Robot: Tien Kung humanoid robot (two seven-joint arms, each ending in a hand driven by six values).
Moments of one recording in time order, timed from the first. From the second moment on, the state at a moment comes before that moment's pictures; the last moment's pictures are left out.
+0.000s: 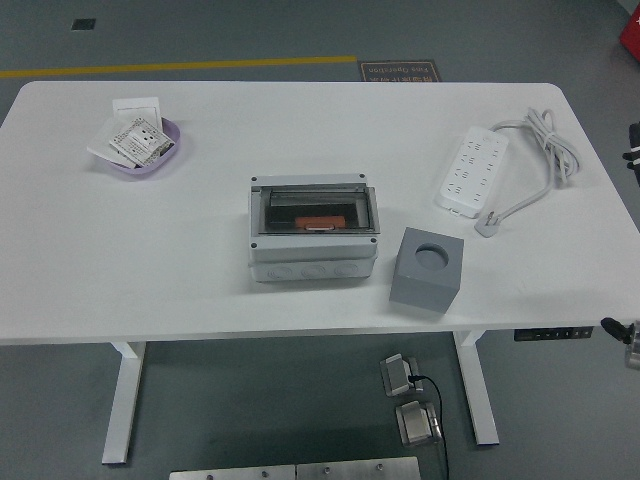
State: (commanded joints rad) left arm 0.09 0.07 -1.65 -0.18 1.40 -0.01 0.33; right arm 0.02 -0.24 1.66 1.42 -1.43 -0.39 0.25
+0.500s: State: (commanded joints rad) left arm 0.10 0.05 -1.63 -0.18 1.36 -0.01 0.33; right arm 0.01 -0.24 1.70 1.49 -1.44 -0.39 0.24
